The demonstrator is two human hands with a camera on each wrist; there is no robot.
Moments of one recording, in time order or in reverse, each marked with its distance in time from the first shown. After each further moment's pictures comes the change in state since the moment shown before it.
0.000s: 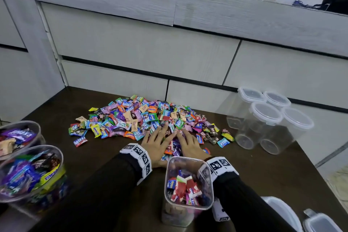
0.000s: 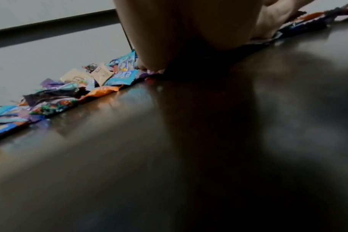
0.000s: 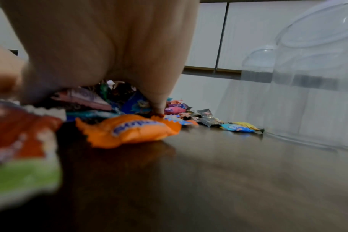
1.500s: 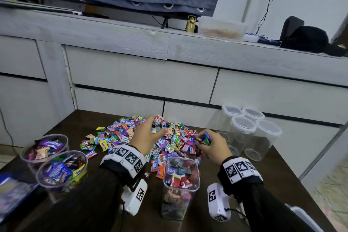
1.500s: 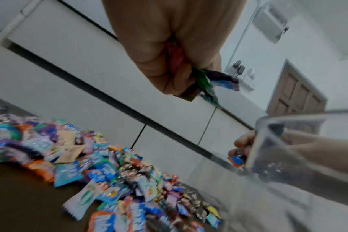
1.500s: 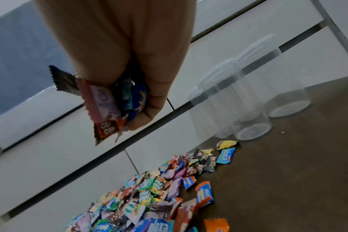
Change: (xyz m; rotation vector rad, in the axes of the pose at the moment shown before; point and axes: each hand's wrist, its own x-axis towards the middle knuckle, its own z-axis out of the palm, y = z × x) left_hand -0.089 0.030 -0.114 -0.783 0.663 -0.121; right_hand -0.100 0.009 -0.088 0.582 0.572 0.156
